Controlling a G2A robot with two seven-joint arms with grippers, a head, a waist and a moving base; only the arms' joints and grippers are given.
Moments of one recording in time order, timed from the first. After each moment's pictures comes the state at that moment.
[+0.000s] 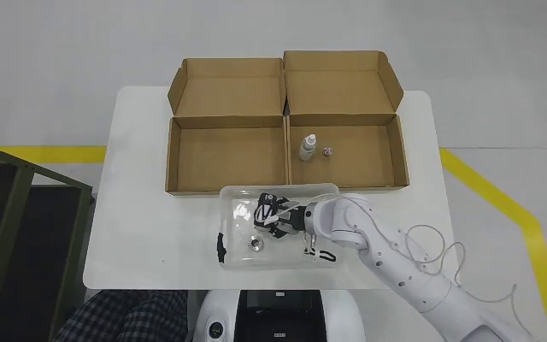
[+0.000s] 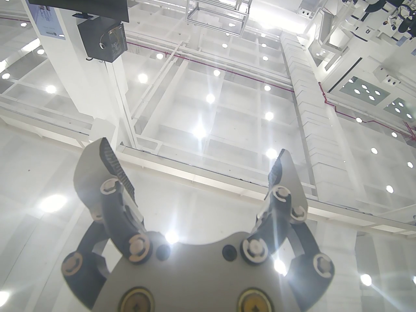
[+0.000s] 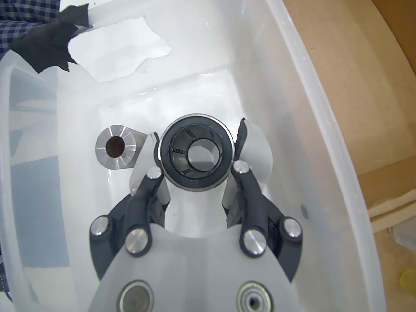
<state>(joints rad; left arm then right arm) -0.11 -0.30 -0.54 -1.19 3.07 0.29 0.07 -0.94 -1.17 0.73 -1.61 -1.10 -0.61 0.58</state>
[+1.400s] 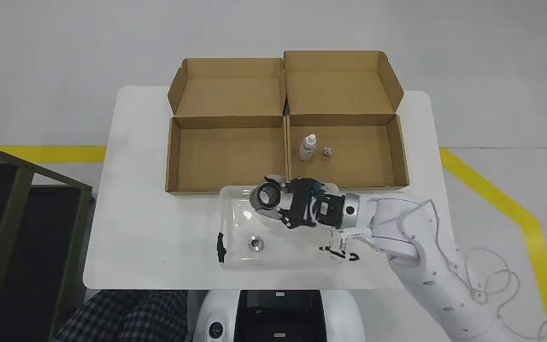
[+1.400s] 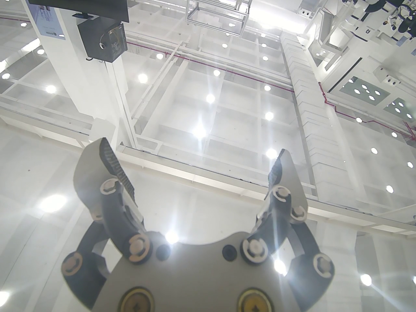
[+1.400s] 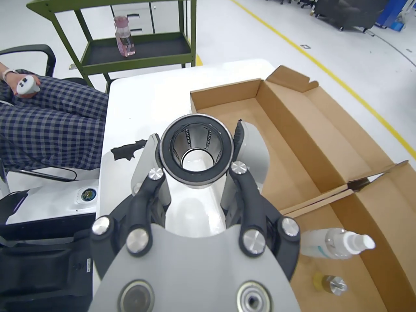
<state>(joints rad) -0.11 -0.30 -0.54 -1.19 3.07 0.29 0.07 -1.13 -1.10 1.07 -1.97 -1.03 -0.69 0.35</state>
